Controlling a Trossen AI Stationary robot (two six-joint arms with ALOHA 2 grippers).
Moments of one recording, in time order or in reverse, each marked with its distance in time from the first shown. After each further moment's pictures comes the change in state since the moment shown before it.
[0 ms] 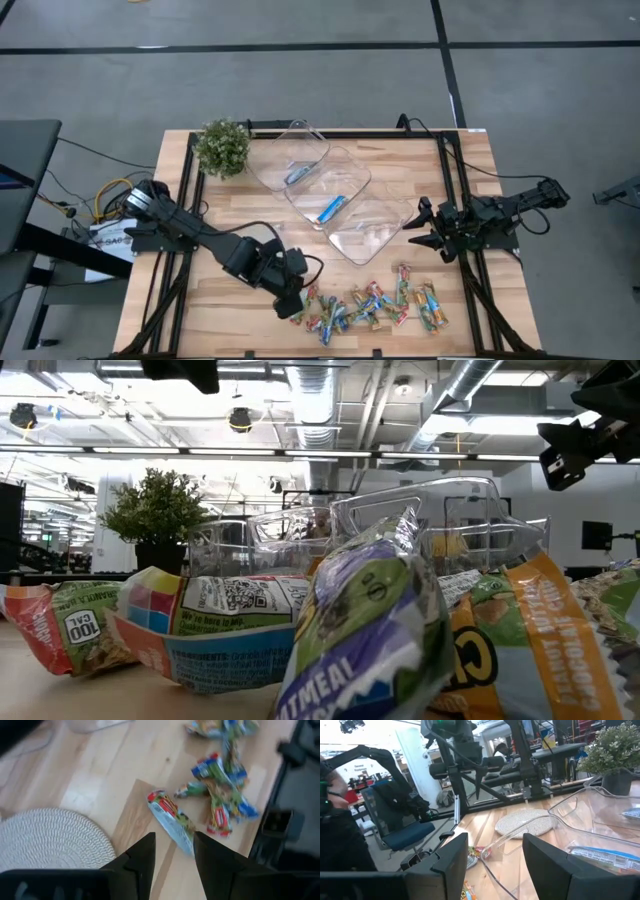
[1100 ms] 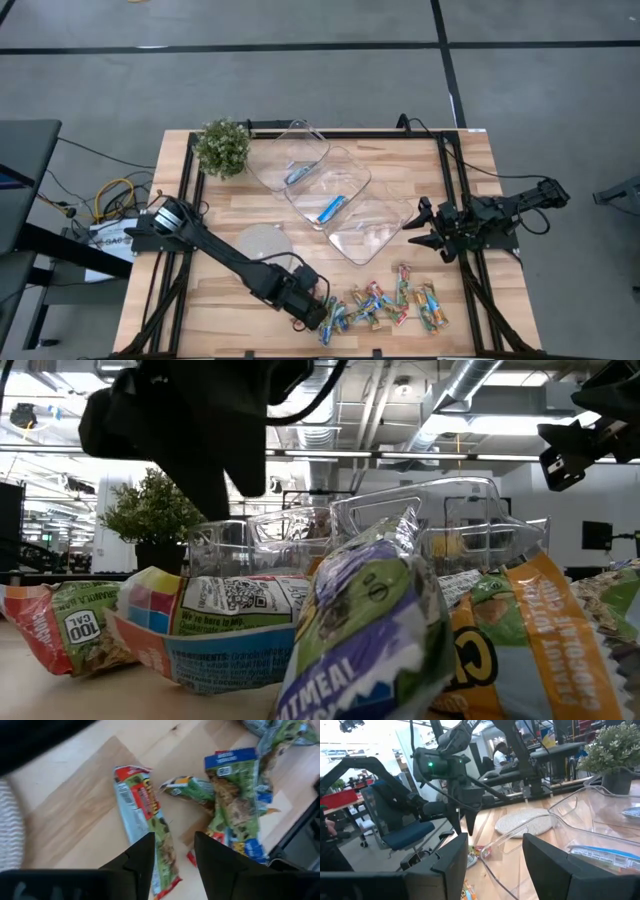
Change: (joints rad) left arm -0.033 0.247 0.000 0.187 0.036 -0.426; right arm 0.000 0.002 0.000 -0.003 0.000 0.000
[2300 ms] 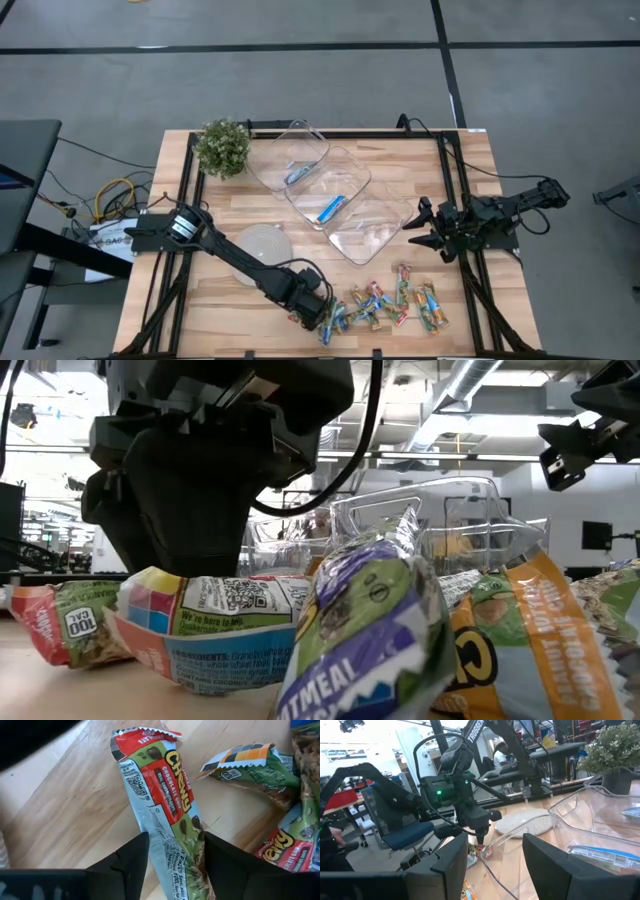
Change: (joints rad) left arm 0.028 0.139 0.003 -0.010 0.109 0.091; right arm 0.000 -0.001 0.000 -0.003 0.000 0.000
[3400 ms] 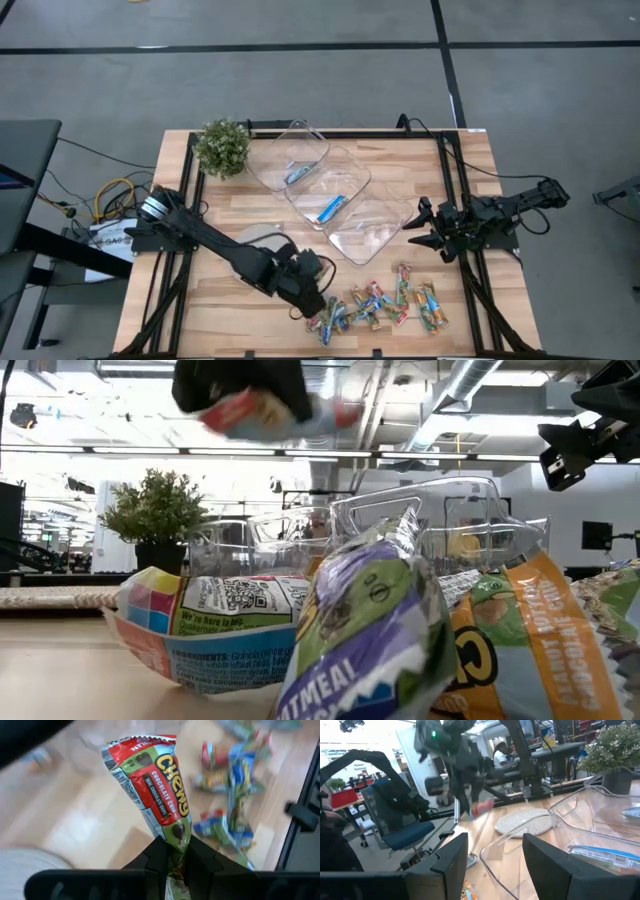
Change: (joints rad) left arm 0.011 -0.280 -0.004 0.018 -0.340 0.284; right arm 0.000 0.000 0.000 -0.002 0.000 0.000
